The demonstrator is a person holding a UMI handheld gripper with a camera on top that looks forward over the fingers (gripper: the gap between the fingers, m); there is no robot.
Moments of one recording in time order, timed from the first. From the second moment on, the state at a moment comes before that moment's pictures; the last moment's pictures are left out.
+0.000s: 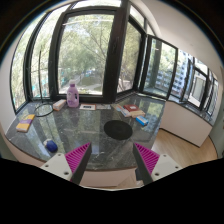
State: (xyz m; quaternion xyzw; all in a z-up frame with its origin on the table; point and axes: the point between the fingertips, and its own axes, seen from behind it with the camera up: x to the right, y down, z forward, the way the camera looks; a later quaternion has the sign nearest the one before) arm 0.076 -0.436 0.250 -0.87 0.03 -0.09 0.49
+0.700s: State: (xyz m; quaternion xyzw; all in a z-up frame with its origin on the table) arm -0.122 -0.435 0.041 -0.91 -0.05 0.04 0.40
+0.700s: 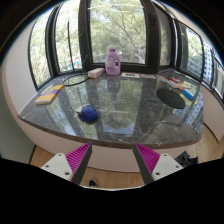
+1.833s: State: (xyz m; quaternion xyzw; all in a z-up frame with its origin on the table) arm -0.251 -0.209 -0.016 -0.90 -0.09 0.02 0.43
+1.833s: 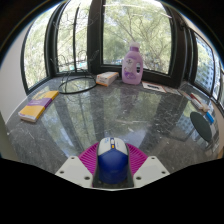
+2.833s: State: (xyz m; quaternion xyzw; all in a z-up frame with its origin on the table) arm 0.196 -0.044 0.063 -0.87 0.04 -0.05 0.49
